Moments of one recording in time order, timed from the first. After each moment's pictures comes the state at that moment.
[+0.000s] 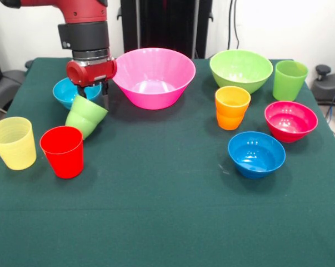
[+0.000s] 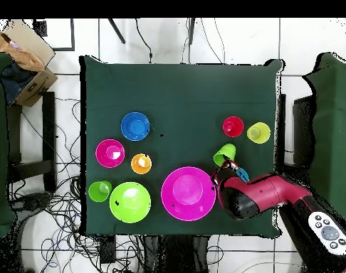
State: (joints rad) arm -1.03 -0.54 0.60 1.89 -1.22 0.22 1.27
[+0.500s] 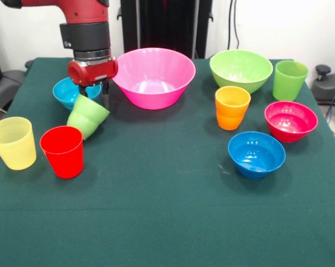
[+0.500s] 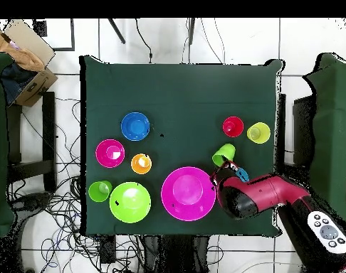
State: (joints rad) arm -1.00 -0.54 0.57 1.88 -1.16 0.22 1.27
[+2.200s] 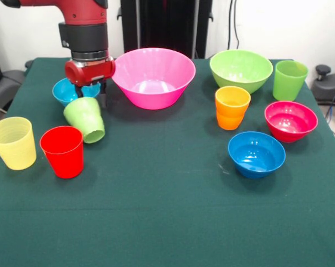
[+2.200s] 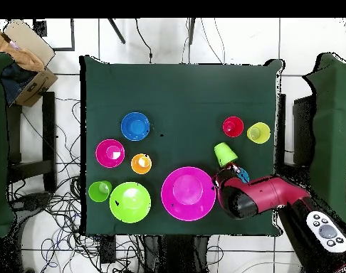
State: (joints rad) arm -0.96 -0.54 0.50 1.86 -1.13 0.22 1.27
